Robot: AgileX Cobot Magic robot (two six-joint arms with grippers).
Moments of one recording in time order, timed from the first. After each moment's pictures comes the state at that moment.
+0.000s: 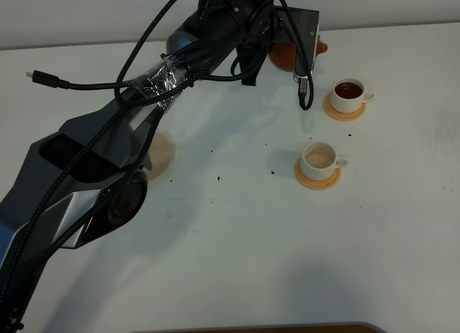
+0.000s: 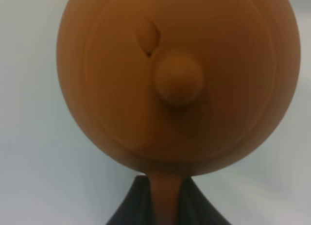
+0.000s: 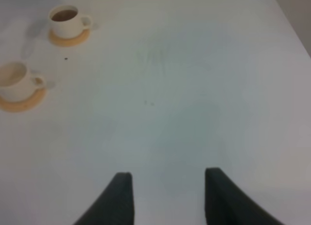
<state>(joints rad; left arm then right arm) -0.61 2.60 -2.52 0.36 0.83 1.04 0.09 -0.01 -0.52 0.07 1.12 -0.08</state>
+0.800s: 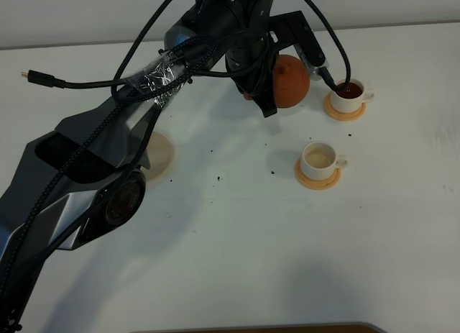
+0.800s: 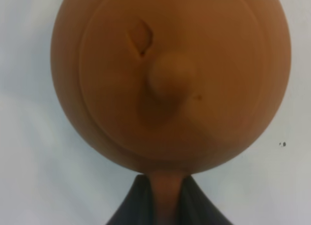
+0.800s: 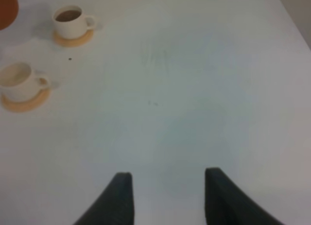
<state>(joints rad) -0.61 2.58 -2.52 0.16 1.18 0.59 0.09 -0.01 -0.52 0.08 1.12 -0.08</state>
